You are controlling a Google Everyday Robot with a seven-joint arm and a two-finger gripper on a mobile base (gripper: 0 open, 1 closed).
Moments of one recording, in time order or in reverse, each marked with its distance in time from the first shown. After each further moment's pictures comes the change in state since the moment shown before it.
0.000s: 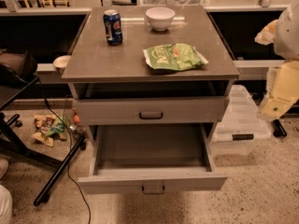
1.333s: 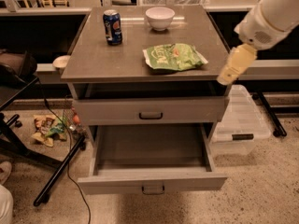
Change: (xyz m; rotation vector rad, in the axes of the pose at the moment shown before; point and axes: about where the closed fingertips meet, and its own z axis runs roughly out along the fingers) arm -0.018 -0.127 0.090 0.080 -0.164 0.160
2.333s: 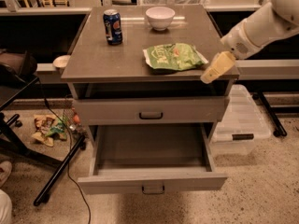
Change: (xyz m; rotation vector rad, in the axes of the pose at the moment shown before) arm -0.010 -0.037 0.081 -0.046 -0.168 0.110
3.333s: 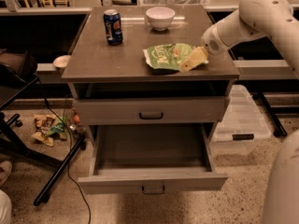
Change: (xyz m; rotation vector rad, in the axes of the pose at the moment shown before) arm -0.045 -0.041 0.077 0.006 -0.118 0.086
